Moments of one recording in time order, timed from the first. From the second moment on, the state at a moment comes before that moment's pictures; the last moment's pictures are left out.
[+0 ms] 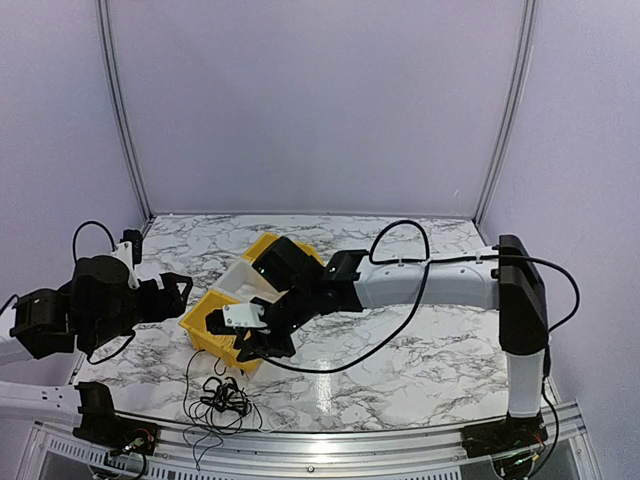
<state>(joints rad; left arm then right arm) -1.03 0.68 0.70 -0.58 -0.65 -0.74 1.14 2.04 1.67 -0.46 -0.48 -0.60</state>
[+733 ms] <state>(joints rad) -1.02 0.59 0.70 -0.63 -0.59 -0.77 1.23 2.14 1.69 -0.57 -0.50 -0.70</state>
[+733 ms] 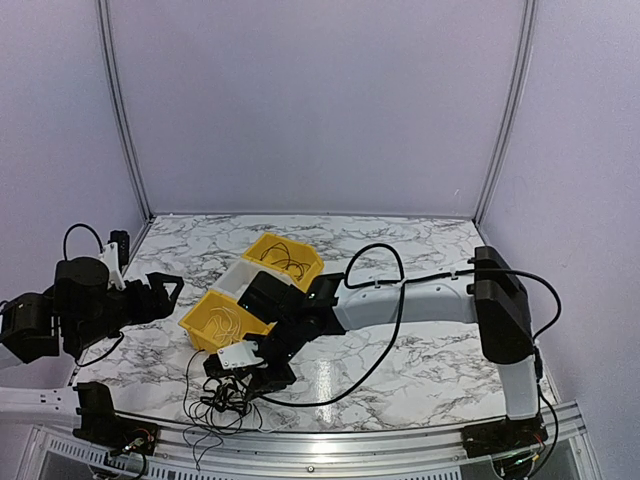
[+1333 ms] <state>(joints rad) -1.02 0.58 0.70 -0.65 -0.59 -0.77 1.23 2.21 1.76 -0.61 -0.49 -0.81</state>
